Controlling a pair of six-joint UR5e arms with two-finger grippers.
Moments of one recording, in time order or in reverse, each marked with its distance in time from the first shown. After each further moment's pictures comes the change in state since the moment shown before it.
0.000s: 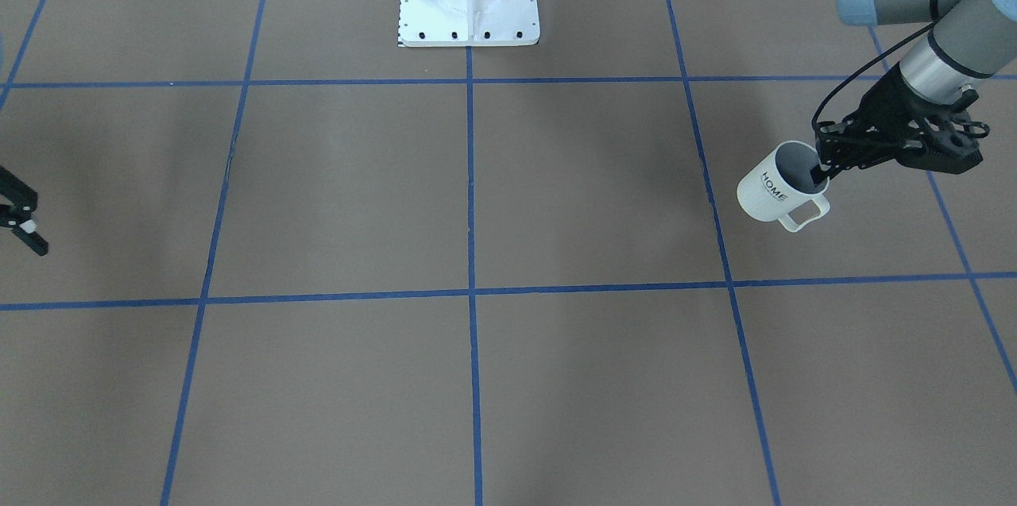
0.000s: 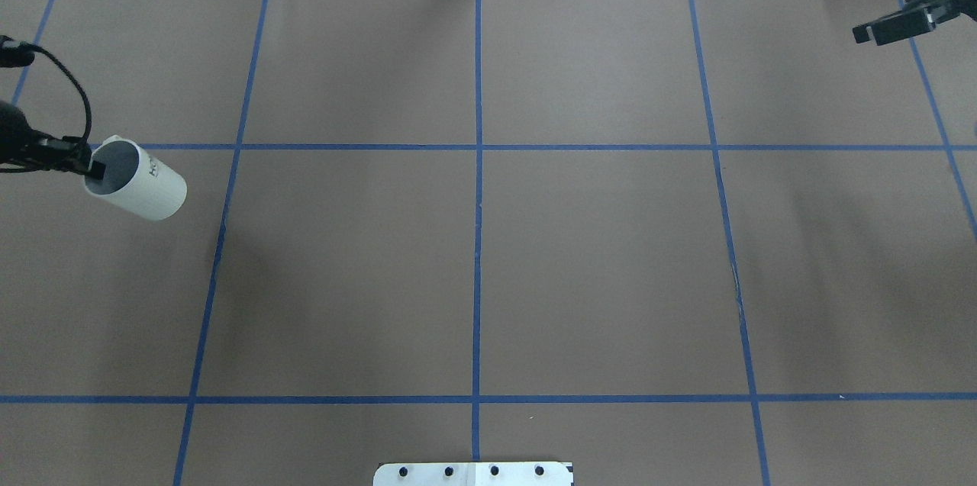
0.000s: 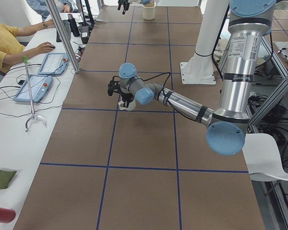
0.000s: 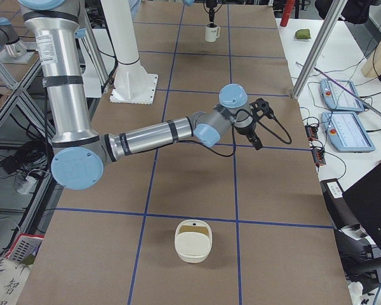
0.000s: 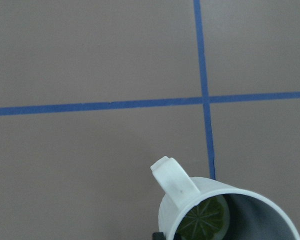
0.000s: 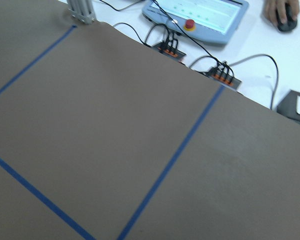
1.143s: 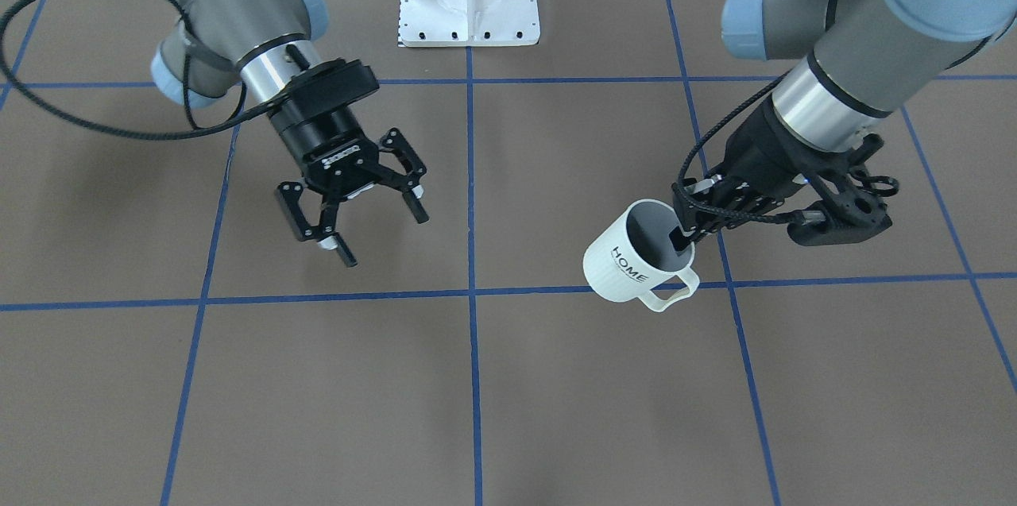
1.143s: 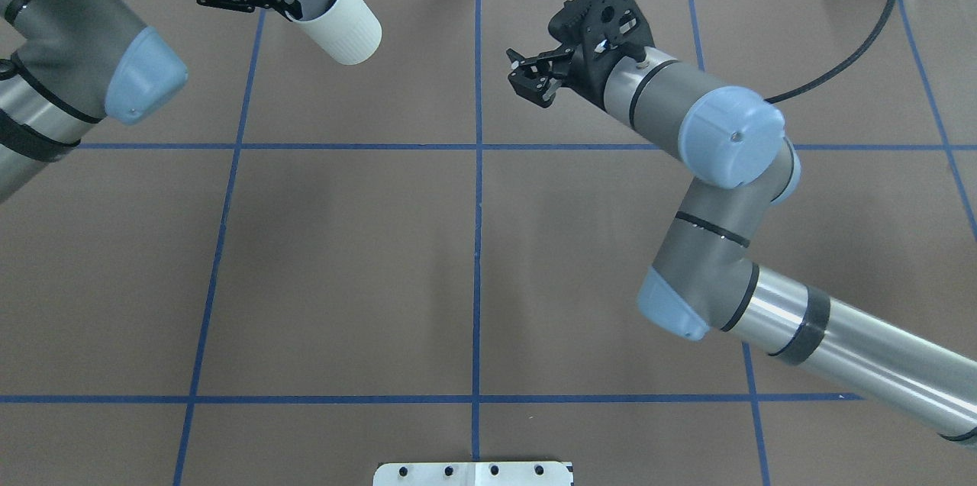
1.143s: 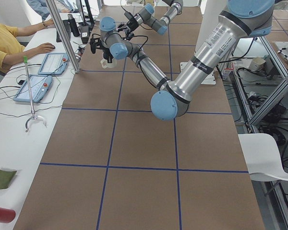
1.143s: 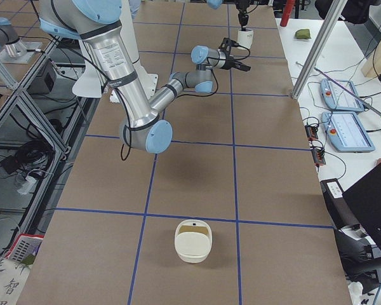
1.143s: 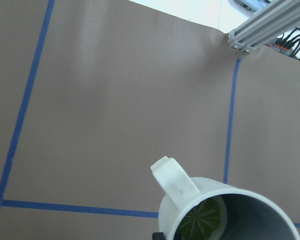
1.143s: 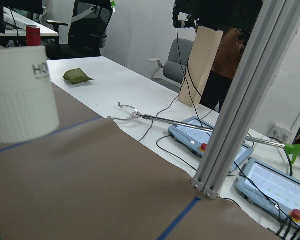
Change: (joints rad) left arm 0.042 -0.540 0.203 0.084 -0.010 -0.437; right arm -0.620 0.292 -0.068 0.361 -0.928 0.090
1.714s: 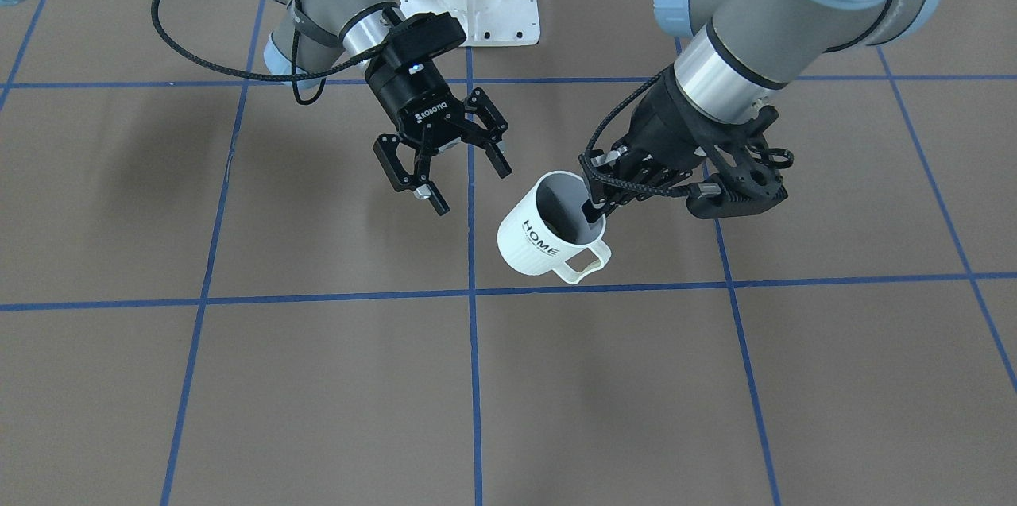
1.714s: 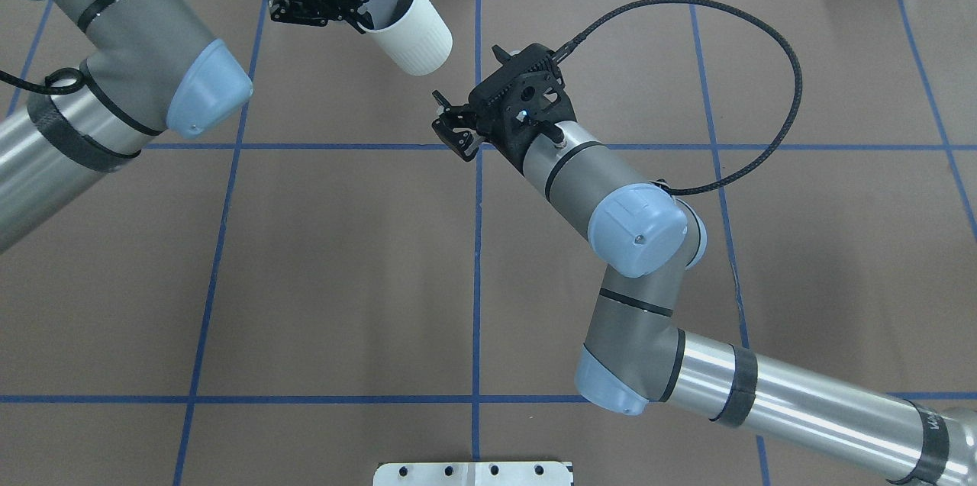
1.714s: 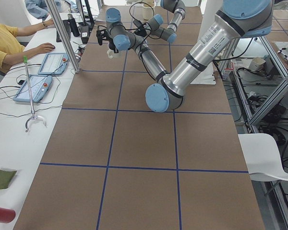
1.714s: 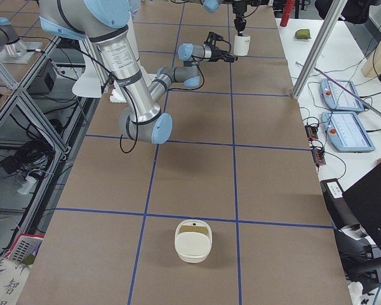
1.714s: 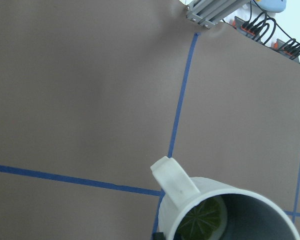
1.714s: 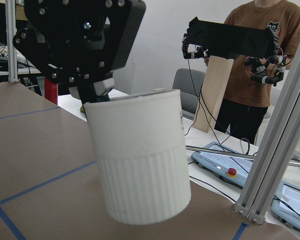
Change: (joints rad) left arm 0.065 -0.078 0.000 0.000 0.001 -0.146; right arm -0.131 0.063 -0.068 0.100 -0.166 0.002
